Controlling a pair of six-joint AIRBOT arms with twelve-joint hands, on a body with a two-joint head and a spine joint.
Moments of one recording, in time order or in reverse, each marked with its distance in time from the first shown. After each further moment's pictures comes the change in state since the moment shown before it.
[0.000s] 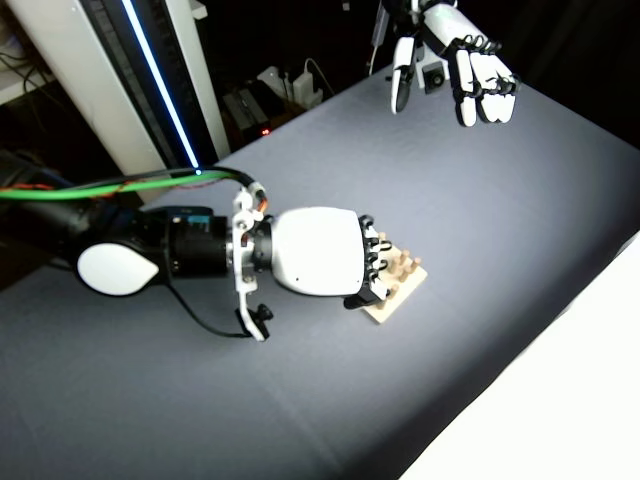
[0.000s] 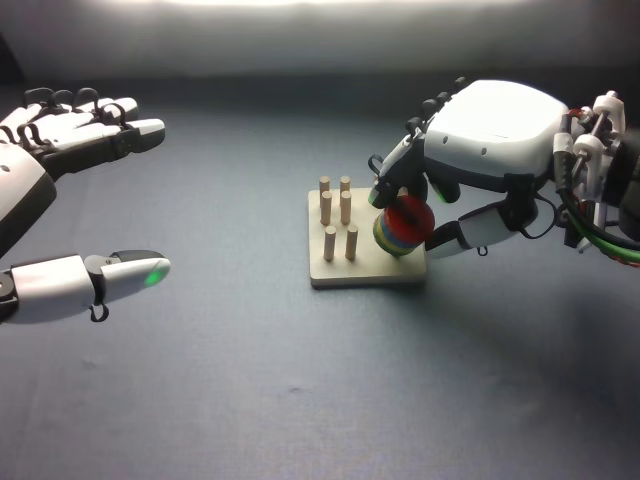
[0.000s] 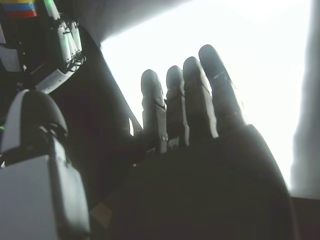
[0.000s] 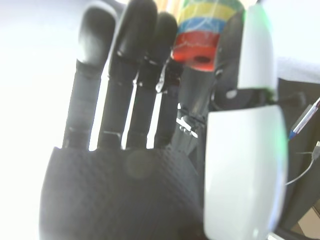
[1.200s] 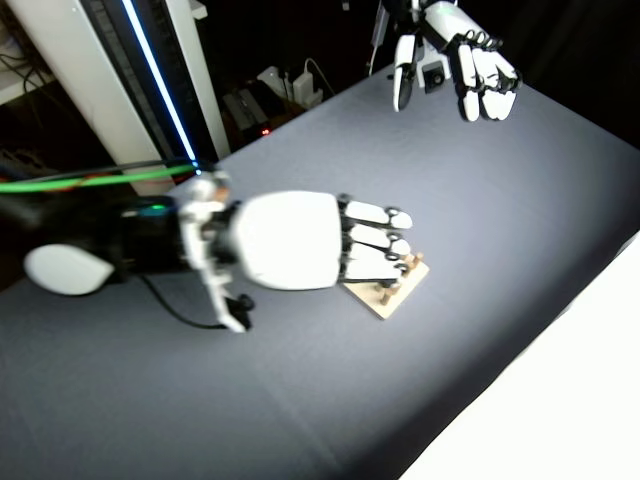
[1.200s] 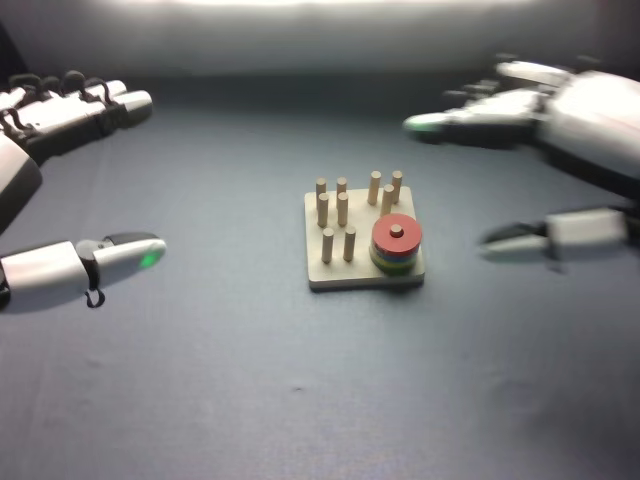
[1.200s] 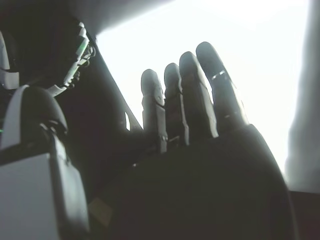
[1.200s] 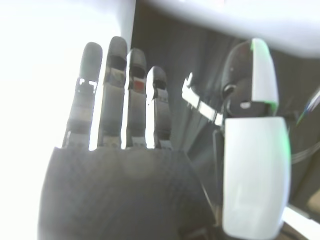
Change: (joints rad) left arm 0.003 0.001 -0.021 -0.032 -0.095 -0.008; right arm -0.206 0.259 -0.210 0.265 0.348 -0.006
